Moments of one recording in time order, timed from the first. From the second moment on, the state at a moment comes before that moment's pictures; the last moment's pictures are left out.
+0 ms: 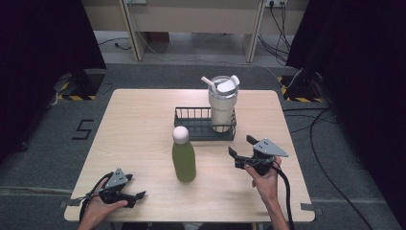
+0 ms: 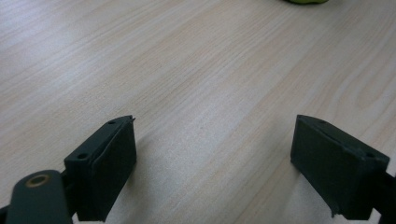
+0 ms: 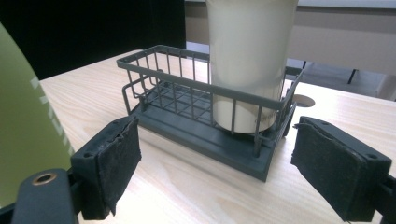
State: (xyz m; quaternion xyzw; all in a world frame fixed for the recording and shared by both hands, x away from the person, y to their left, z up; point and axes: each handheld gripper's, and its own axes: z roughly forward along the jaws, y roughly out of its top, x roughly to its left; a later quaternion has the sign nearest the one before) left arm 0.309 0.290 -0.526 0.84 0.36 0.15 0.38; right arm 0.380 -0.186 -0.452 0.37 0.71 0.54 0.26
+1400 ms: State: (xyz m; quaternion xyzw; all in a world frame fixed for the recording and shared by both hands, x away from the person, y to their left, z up) left arm 0.309 0.290 -0.526 0.84 0.36 0.15 0.38; right arm 0.335 -0.197 -0.476 0.37 0.73 0.54 0.22
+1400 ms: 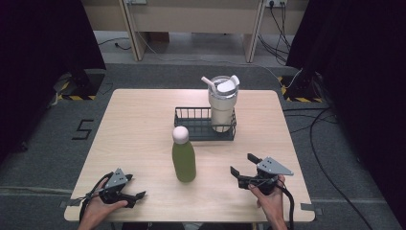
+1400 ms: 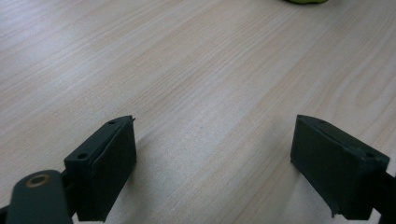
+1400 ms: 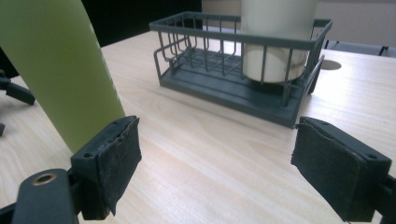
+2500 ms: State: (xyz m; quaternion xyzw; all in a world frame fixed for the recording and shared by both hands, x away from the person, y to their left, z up) left arm 0.309 0.290 -0.526 0.84 0.36 0.15 0.38; right arm 0.311 -0.198 -0.498 0.36 0.76 0.50 0.19
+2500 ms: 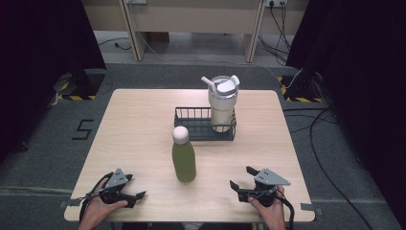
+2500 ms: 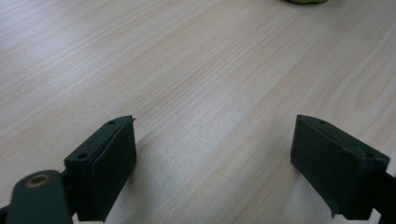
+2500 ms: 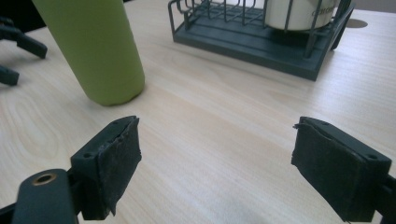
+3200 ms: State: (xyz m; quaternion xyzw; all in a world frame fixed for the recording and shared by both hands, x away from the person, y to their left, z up) left arm 0.309 0.290 -0.526 0.84 0.36 0.15 0.38; right arm 0.300 -0.194 -0.509 0.36 0.80 0.44 0.19
